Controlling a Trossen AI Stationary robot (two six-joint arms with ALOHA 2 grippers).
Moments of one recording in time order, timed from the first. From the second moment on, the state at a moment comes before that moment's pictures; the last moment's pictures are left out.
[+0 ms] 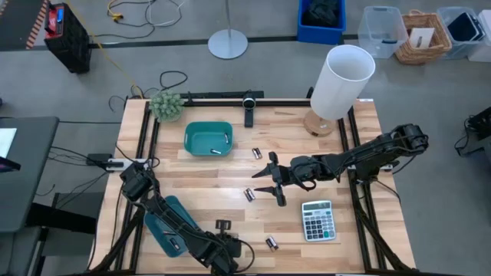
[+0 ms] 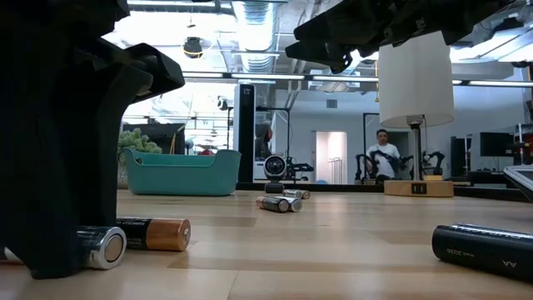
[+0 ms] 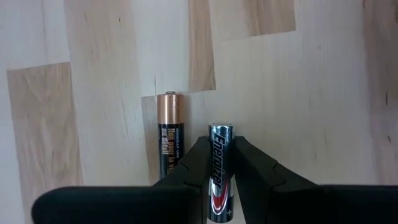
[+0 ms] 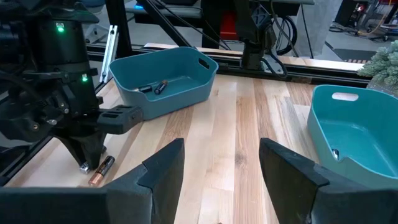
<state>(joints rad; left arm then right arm) -0.69 2.20 1.65 -0.78 -0.32 -0.54 0.19 1.44 0.73 0.45 0.06 -0.02</state>
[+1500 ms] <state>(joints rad) -0.39 2.03 1.71 -1.50 -1.05 -0.66 0.19 1.44 0.73 0.45 0.08 -0.03</state>
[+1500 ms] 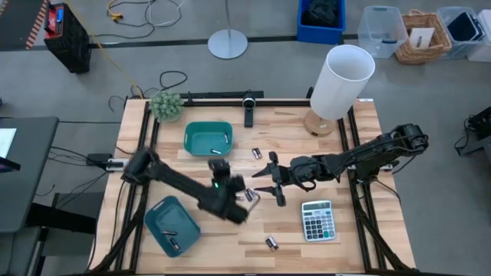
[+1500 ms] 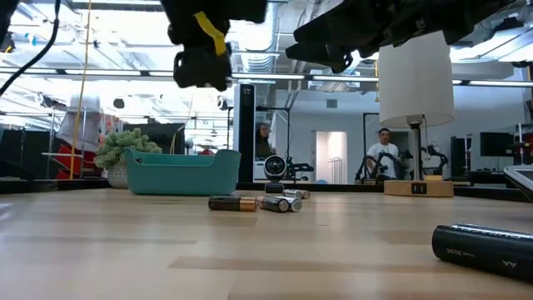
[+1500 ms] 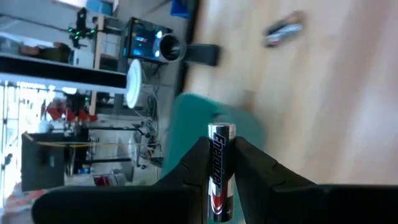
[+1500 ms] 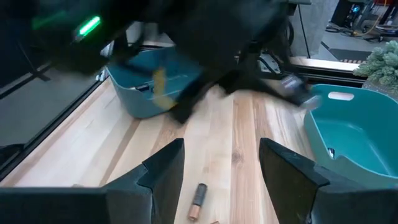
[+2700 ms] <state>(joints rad) 0.55 1.23 0.75 -0.17 0.08 0.24 -0.26 1.44 0.82 0.55 0.08 -0.28</state>
